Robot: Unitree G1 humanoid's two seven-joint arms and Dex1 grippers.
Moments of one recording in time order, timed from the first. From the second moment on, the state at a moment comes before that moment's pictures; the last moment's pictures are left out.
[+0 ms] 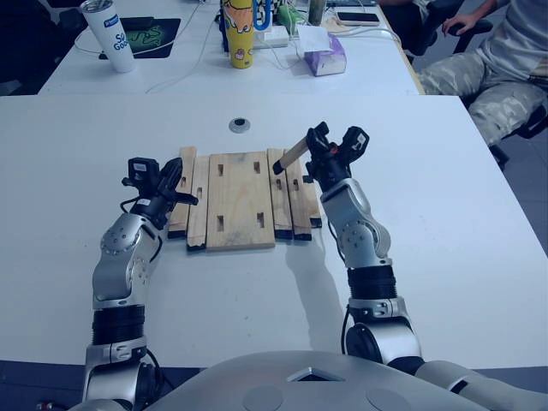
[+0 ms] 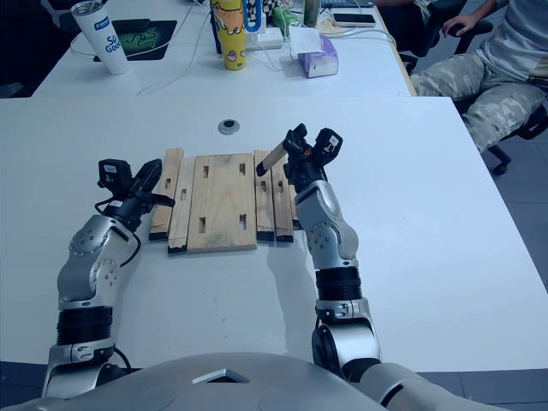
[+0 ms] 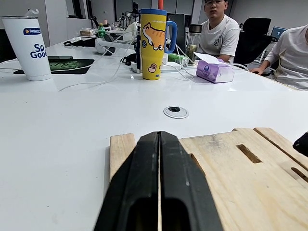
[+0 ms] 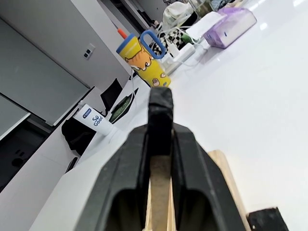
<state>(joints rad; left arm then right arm) -0.08 0.28 0.16 -0.08 -0.31 0.27 -0.31 -0.35 0.13 -0.03 0.07 0.71 0.33 -0.15</state>
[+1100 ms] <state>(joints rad) -0.06 0.29 0.16 -0.11 -0.31 0.30 -0.31 -0.31 0.10 0.13 0.05 0.43 0.32 -0.29</state>
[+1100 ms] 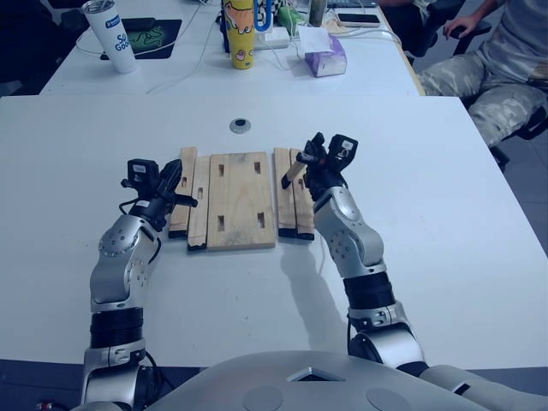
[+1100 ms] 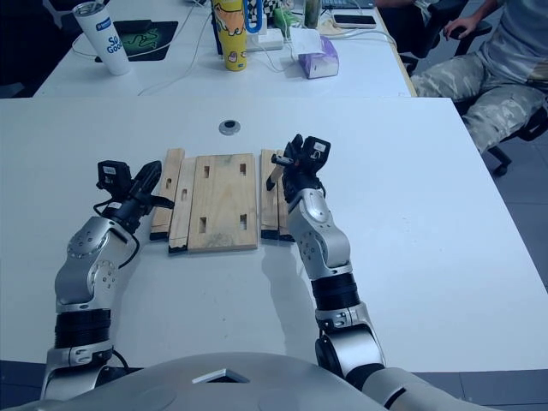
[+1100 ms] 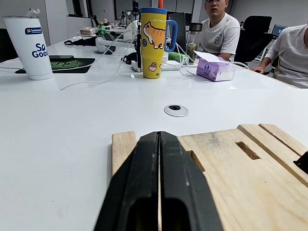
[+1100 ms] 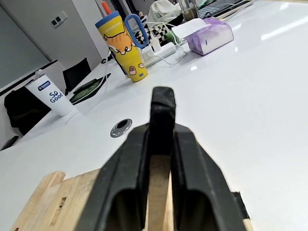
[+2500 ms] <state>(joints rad) -0.04 0.25 0.15 -0.12 -0.29 0.23 -0.26 -0.21 -0.06 0.09 0.19 0.22 -0.04 0.23</state>
